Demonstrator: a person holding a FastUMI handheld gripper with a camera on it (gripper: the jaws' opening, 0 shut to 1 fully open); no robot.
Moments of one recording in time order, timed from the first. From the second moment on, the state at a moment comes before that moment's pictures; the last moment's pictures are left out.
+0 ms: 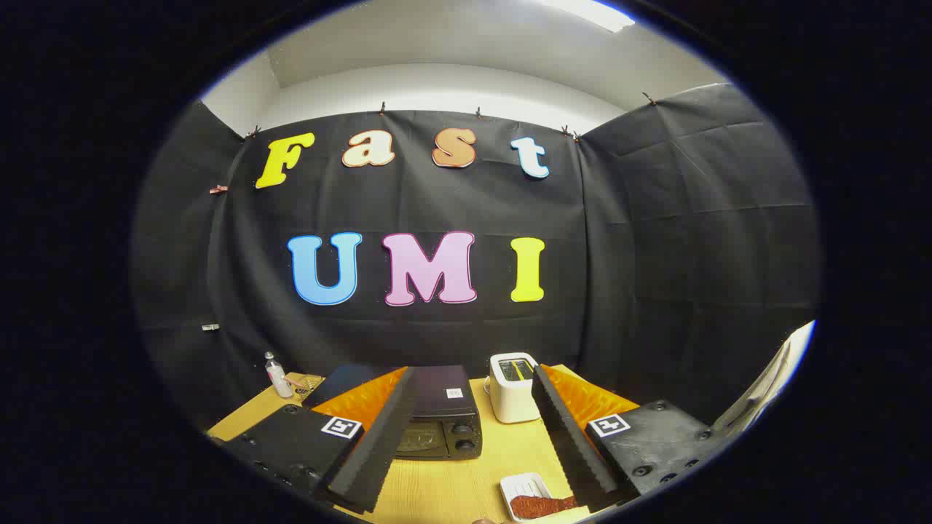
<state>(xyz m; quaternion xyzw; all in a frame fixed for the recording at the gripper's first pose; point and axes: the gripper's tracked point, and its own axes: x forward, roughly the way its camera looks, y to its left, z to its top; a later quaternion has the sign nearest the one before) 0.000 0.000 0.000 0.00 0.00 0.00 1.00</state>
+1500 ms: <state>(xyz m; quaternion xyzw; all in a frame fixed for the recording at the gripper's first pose) 0.082 0.129 -0.091 0.00 0.06 0.05 1.00</state>
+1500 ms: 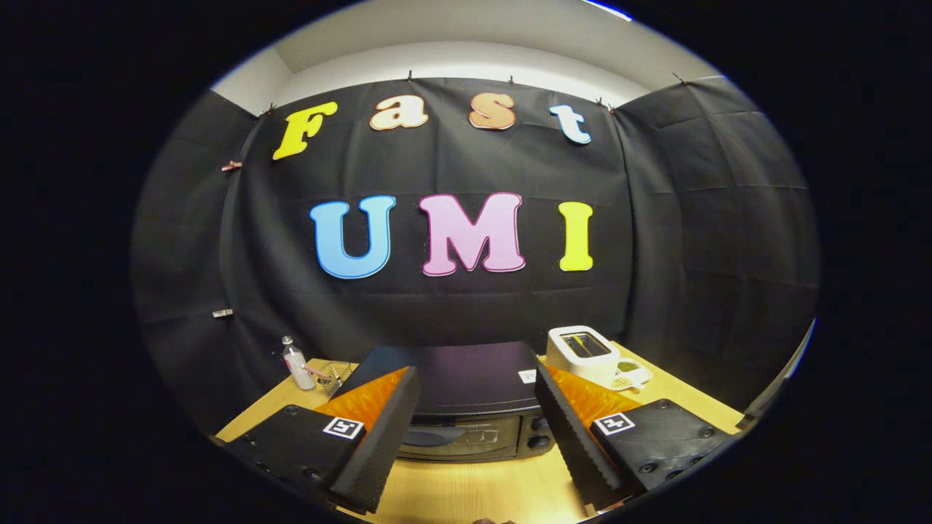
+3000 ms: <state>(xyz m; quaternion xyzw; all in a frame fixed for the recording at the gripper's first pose) 0.058 0.181 -0.272 0.01 0.26 0.10 0.96</state>
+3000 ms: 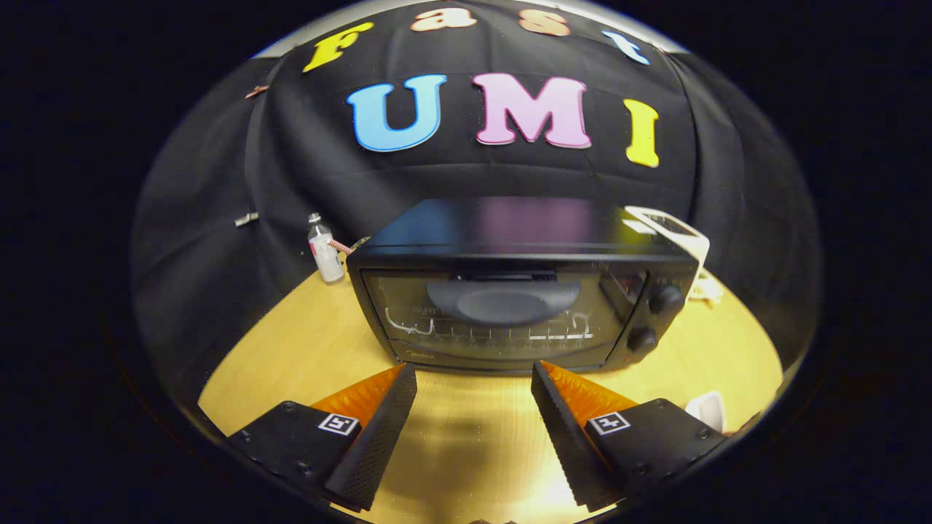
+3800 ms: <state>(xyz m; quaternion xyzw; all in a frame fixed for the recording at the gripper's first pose) 0.136 0.187 -0.221 -0.04 0.18 0.07 0.98</state>
